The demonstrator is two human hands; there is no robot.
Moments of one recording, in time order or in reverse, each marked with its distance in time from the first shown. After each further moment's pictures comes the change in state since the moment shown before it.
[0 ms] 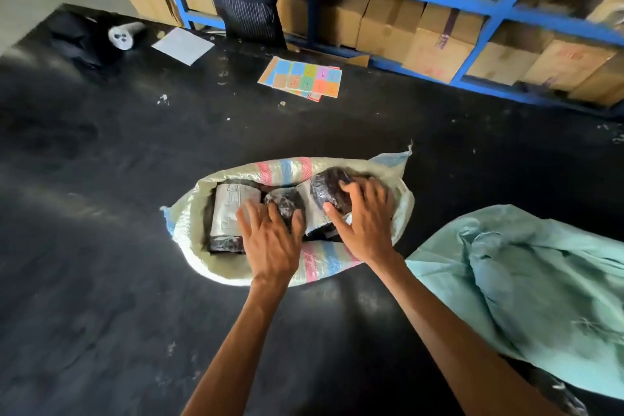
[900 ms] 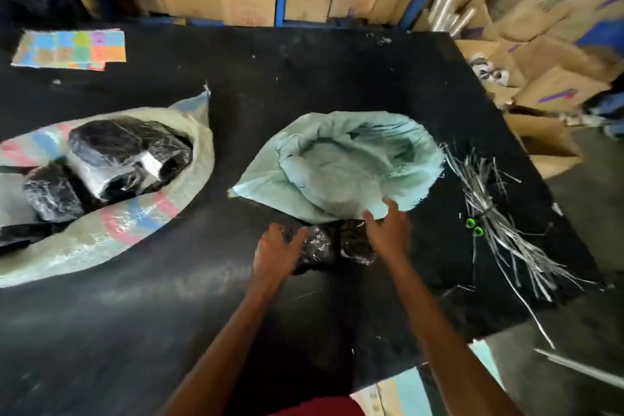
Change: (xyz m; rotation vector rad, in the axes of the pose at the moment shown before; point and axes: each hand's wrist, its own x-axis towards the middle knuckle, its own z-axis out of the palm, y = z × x) left_hand -0.248 0.221 0.031 -0.612 -0.755 0.086; right_hand -0.306 0.247 -0.183 0.187 0.076 1.111
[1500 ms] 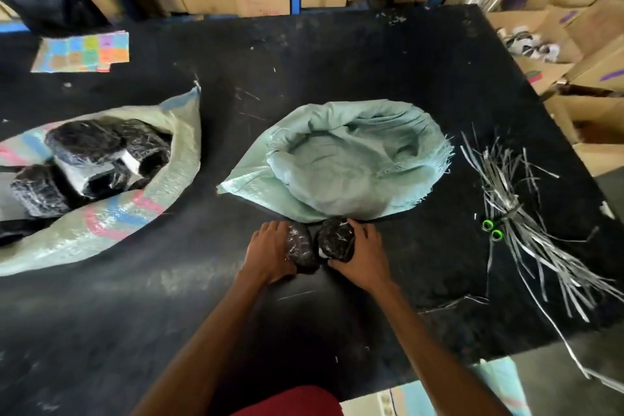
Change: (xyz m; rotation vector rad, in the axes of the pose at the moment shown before) left_hand 0.031 -0.007 0.048 0.742 -0.104 0.395; right_hand 0.007 0.074 0.026 -0.131 -0.363 -0.323
